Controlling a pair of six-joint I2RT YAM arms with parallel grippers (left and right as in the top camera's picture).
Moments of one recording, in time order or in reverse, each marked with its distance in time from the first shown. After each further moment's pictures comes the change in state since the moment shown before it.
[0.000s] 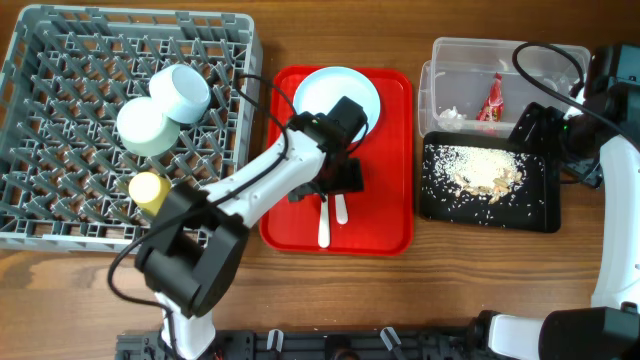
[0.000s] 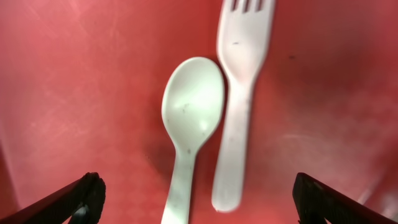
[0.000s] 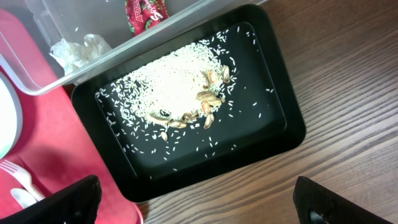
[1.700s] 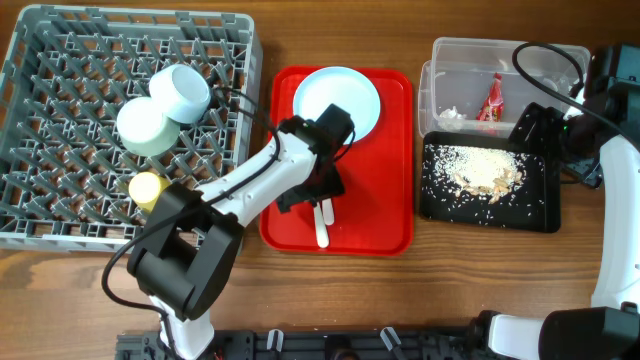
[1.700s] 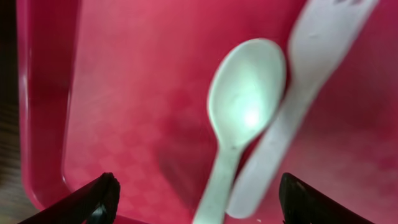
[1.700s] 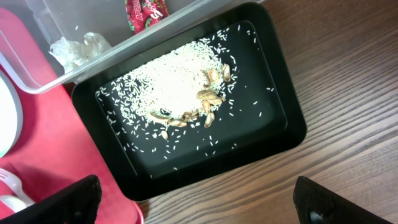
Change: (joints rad) left arm 0.031 -0.033 -0.076 -0.050 -0.057 -0.166; right arm 0.000 0.000 0.000 -0.003 -0.003 0.000
